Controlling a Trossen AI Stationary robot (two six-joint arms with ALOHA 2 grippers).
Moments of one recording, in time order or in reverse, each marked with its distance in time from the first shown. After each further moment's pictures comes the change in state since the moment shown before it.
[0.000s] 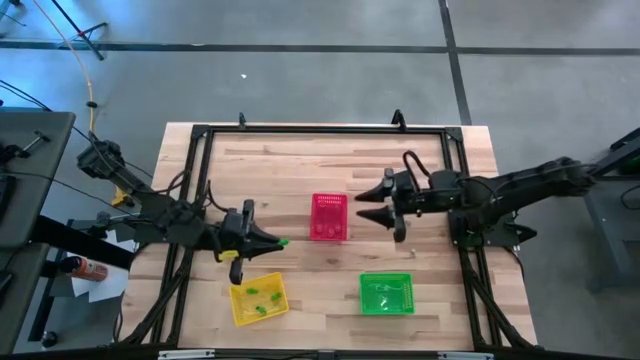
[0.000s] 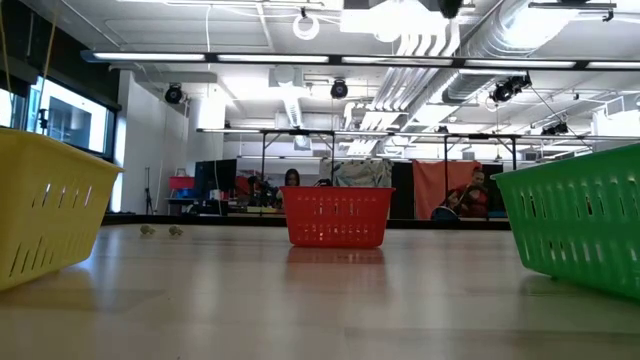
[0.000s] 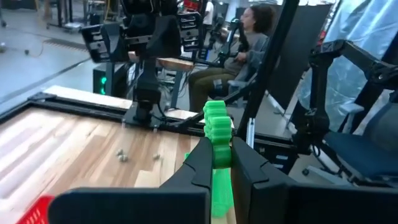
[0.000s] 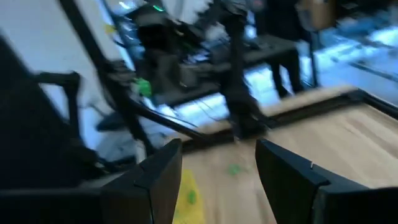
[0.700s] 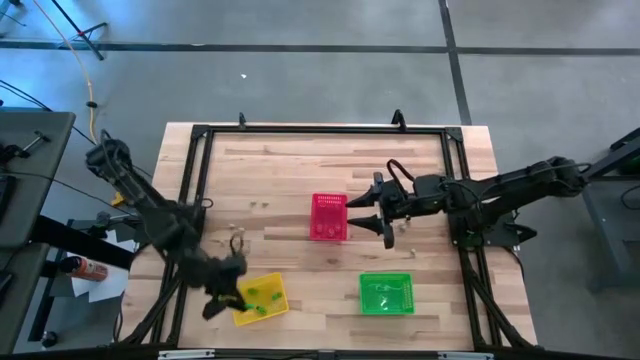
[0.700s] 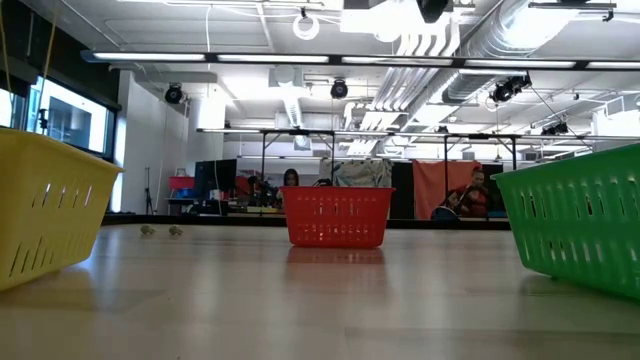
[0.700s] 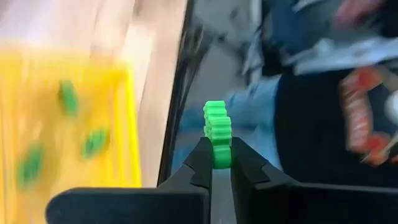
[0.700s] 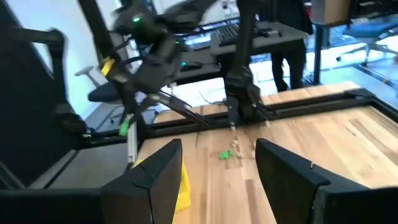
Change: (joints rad) left arm -0.188 0.085 -0.001 -0.454 0.520 -0.868; right arm -0.006 0.104 0.022 0.015 -0.049 -0.119
